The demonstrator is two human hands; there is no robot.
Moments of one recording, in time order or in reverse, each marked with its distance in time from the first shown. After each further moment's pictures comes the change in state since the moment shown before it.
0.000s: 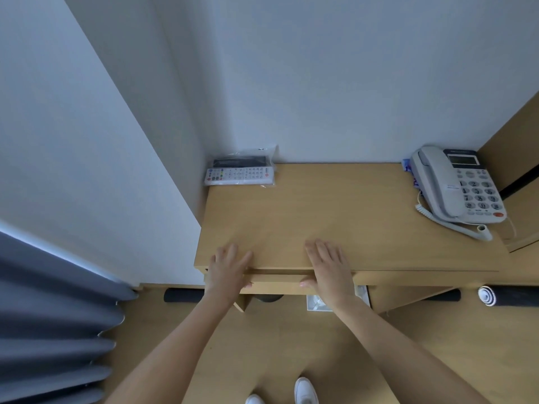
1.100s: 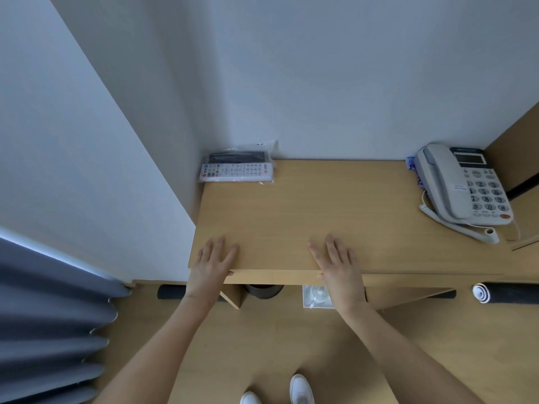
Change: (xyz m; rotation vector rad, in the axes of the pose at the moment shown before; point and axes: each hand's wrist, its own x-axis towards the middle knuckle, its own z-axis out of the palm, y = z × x) left_hand 0.013 -0.032 0.029 -0.104 0.140 0.061; right_hand 0.005 0.018 0.013 -0.164 -0.028 0.013
